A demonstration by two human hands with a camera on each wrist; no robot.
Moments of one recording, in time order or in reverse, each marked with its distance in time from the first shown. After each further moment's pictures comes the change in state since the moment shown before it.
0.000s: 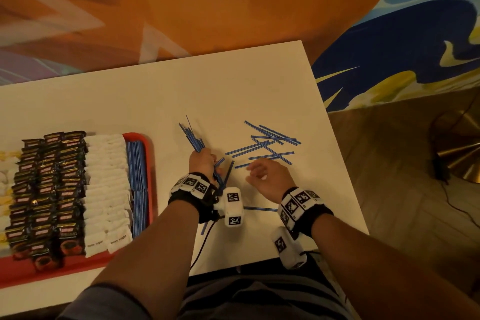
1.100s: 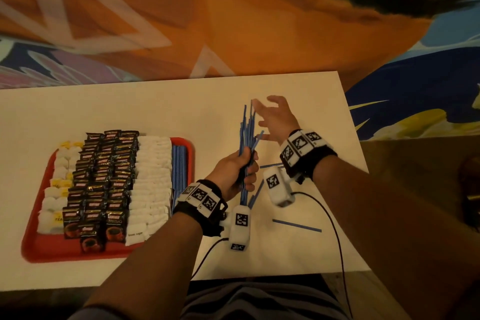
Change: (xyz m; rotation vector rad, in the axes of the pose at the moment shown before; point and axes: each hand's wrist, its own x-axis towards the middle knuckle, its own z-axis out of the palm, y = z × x) left_hand -0.078 0.057 -0.059 -0.076 -0.685 0.020; right_hand 0.057 -0.175 -0.009 0.374 0.058 0.043
